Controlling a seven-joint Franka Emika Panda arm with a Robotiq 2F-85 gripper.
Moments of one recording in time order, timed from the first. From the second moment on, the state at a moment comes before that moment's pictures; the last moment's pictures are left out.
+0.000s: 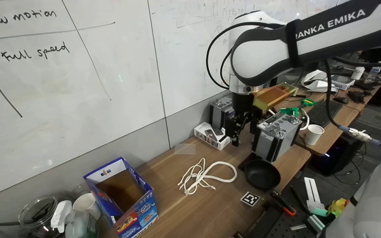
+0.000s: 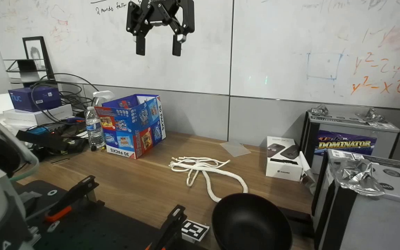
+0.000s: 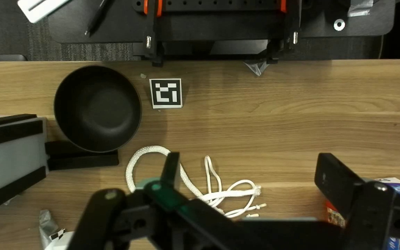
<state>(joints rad) 0.00 -0.53 0.00 -2.55 0.00 1.87 -0.01</state>
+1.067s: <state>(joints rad) 0.00 0.05 0.05 -2.29 0.14 2.35 0.63</state>
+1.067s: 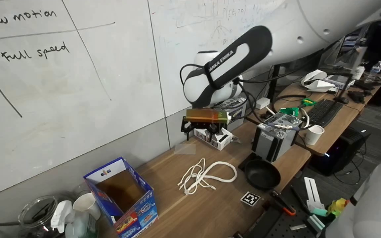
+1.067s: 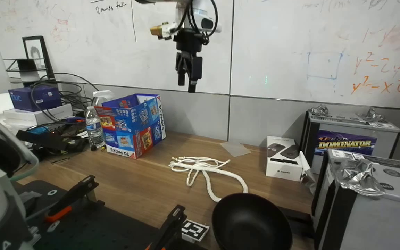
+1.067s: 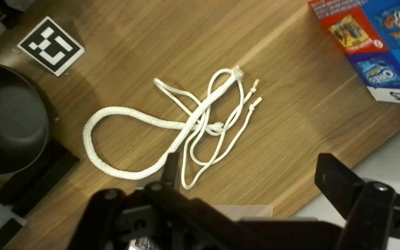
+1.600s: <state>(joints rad) 0.10 0.41 -0.04 -2.10 0.11 2.55 1.09</state>
